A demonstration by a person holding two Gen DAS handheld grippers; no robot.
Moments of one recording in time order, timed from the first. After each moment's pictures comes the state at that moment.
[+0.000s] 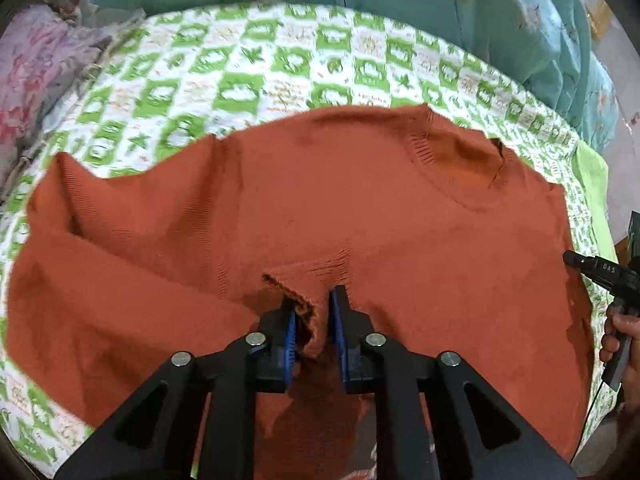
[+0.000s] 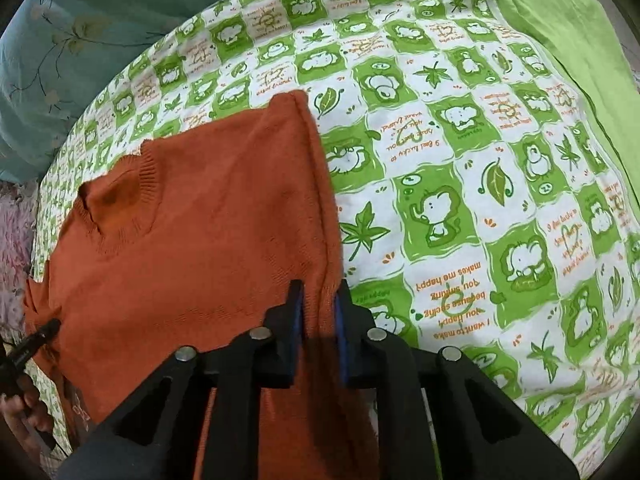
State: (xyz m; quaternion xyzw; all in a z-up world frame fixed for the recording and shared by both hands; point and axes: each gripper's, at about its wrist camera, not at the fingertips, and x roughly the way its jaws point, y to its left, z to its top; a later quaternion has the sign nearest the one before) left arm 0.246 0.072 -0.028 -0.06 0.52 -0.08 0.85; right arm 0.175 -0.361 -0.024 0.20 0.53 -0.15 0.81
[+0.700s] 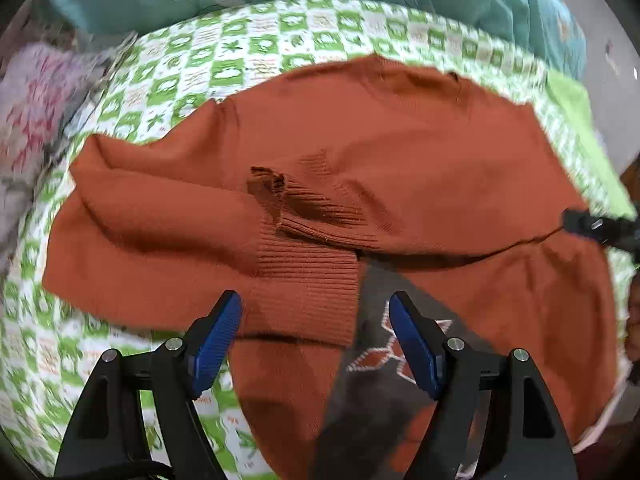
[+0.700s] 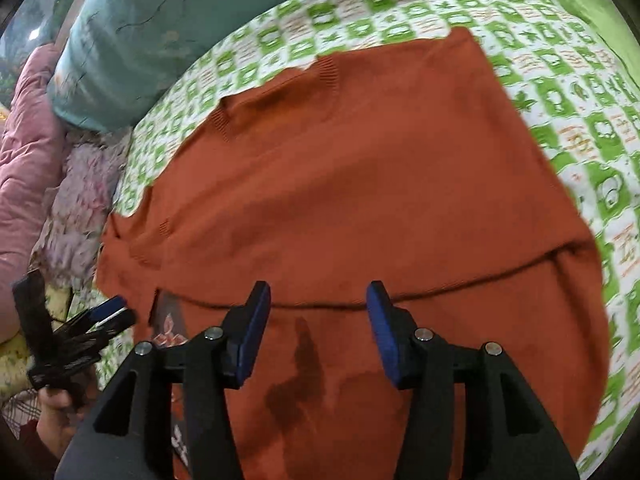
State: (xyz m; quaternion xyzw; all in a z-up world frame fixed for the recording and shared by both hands) left arm 0.166 0.059 -0.031 0.05 0.52 -0.10 0.84; right arm 0.122 -0.216 -0.007 0.24 0.52 -0.03 0.82
